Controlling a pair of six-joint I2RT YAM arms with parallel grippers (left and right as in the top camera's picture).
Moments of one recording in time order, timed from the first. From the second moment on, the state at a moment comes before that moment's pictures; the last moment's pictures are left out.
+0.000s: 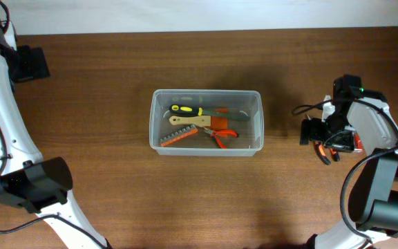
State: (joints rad) left arm 0.33 2.14 2.58 -1.60 -0.17 0.03; right arm -0.24 1.83 1.26 -1.01 -0.01 -0.01
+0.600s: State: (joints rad) left arm 0.33 2.14 2.58 -1.60 -0.17 0.03; right arm -0.25 1.84 1.18 -0.92 -0.02 -0.13
